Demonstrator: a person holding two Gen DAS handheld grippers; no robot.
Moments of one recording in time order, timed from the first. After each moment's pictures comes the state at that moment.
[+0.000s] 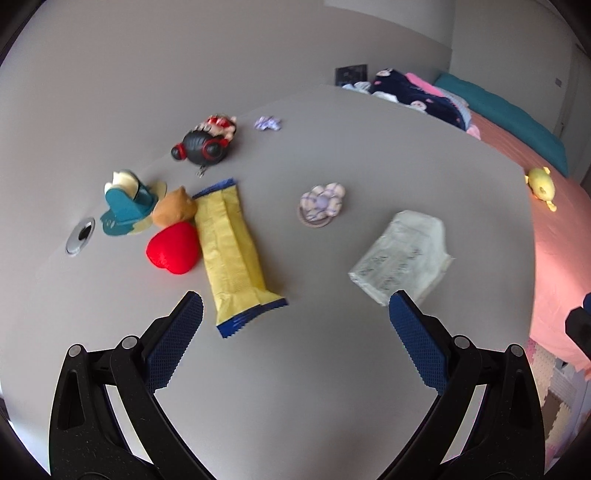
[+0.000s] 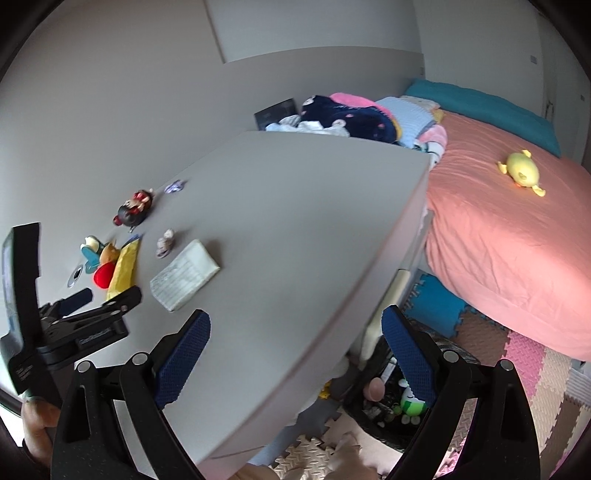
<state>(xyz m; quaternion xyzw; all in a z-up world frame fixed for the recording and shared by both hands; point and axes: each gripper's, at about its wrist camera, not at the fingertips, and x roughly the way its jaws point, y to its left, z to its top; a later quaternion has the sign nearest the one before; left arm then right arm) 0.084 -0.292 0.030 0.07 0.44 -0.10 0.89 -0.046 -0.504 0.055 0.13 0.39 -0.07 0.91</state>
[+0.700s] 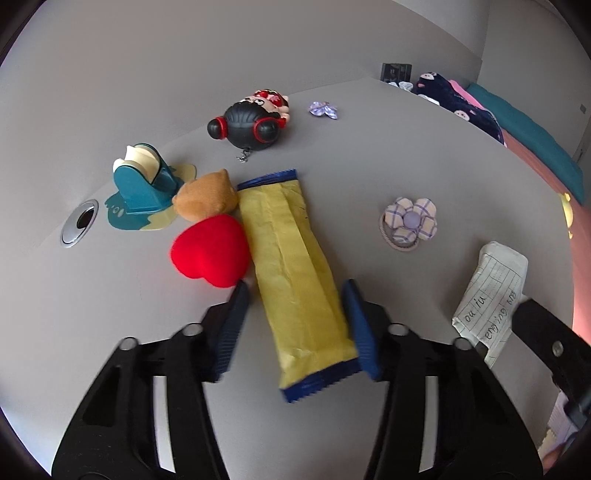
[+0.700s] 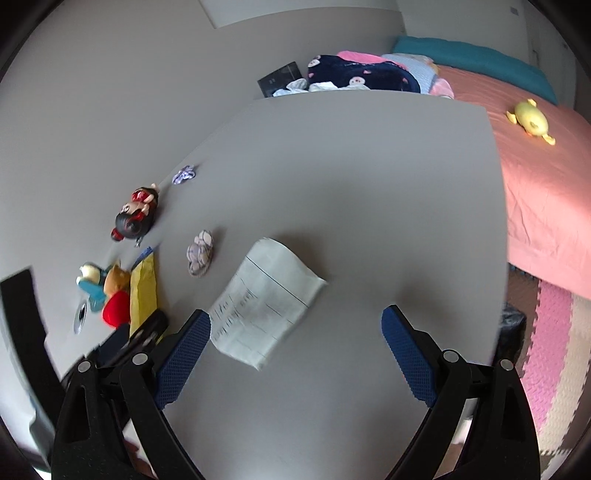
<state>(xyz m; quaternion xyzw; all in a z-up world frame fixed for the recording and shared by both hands) 0.126 -0.250 0.011 0.04 0.45 -0.07 0.89 0.044 -0.426 0.019 0.22 0.43 -0.10 0.87</state>
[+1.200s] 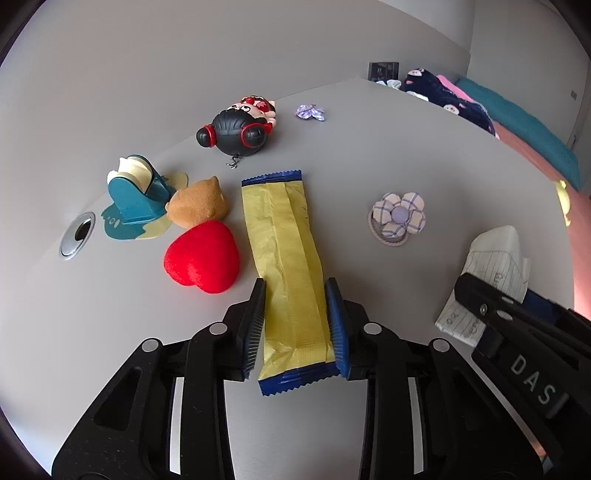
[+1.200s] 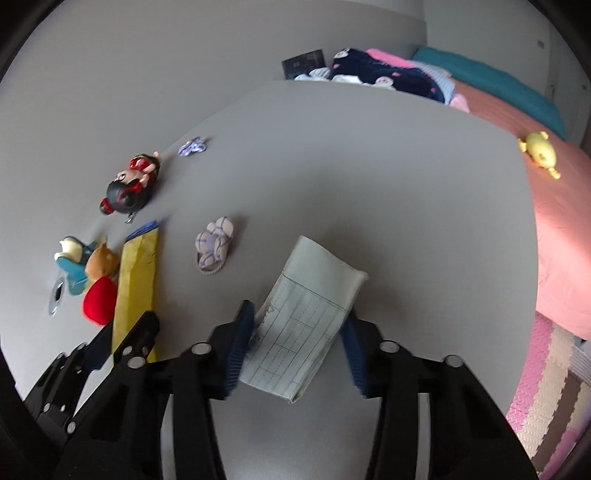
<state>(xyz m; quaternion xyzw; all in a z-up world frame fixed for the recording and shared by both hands) 0.125 -0.257 0.012 0.06 0.44 -0.09 0.89 0.078 -0.395 0.011 0.14 0.47 -0.09 0.87</state>
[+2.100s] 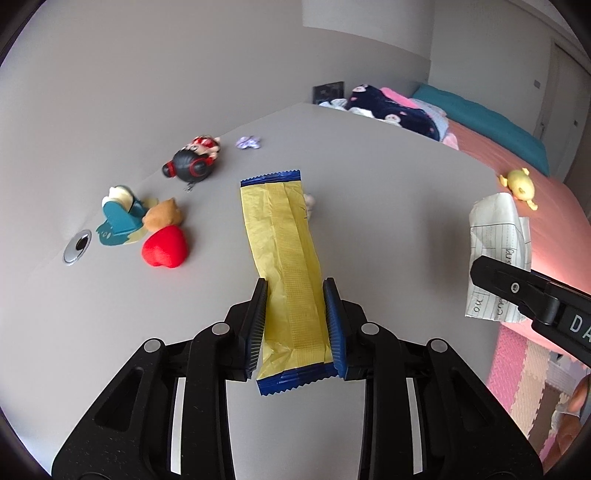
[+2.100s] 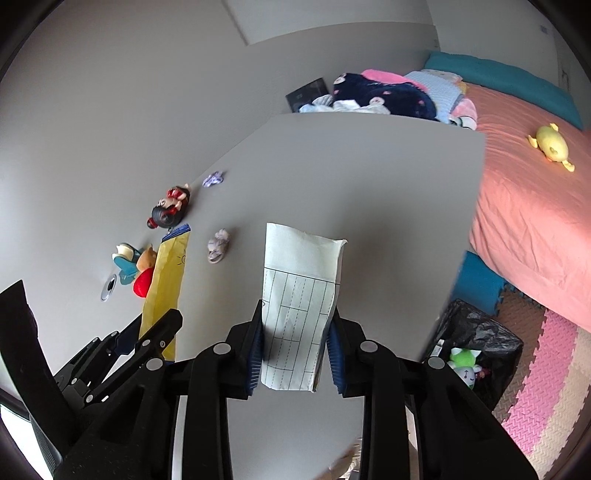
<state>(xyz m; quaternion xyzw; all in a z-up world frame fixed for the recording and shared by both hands) 0.048 -0.305 0.053 0.08 0.40 -0.15 0.90 -0.009 -0.468 0.060 0.19 0.41 -0.02 0.89</state>
